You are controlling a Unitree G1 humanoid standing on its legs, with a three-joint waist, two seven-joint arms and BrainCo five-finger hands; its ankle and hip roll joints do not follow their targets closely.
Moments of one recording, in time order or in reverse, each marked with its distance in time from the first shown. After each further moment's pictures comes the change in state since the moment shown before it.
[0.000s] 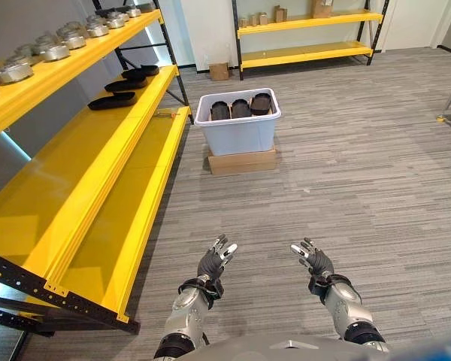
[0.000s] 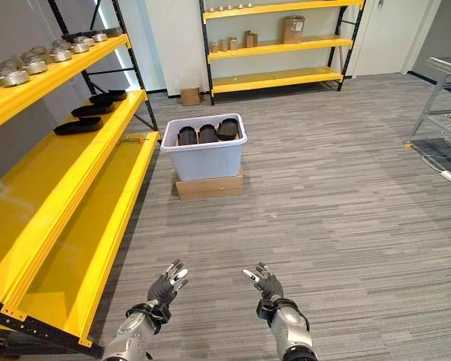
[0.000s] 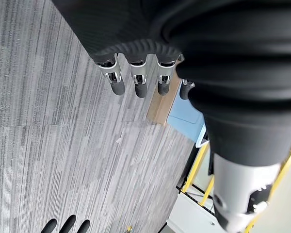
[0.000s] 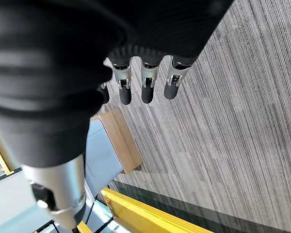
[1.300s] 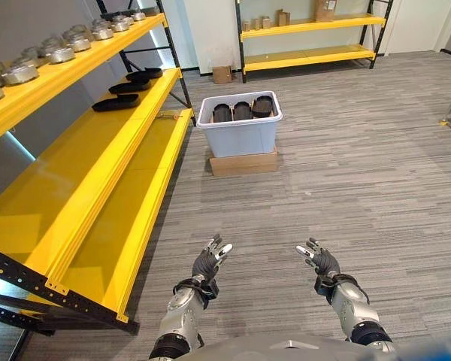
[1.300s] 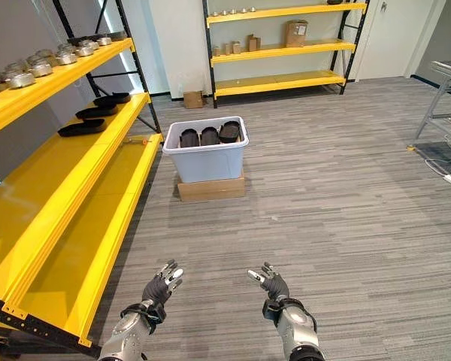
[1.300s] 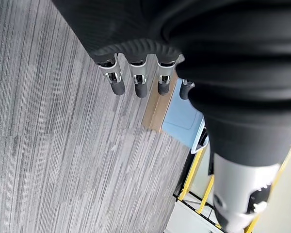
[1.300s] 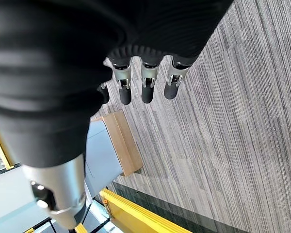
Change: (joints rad) left arm 0.001 0.028 0.007 0.000 0.001 -0.010 0.029; right arm 0.000 -0.038 0.021 -0.001 -0.004 0.000 -0.005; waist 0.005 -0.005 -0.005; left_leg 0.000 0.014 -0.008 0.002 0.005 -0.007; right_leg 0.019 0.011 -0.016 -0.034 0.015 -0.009
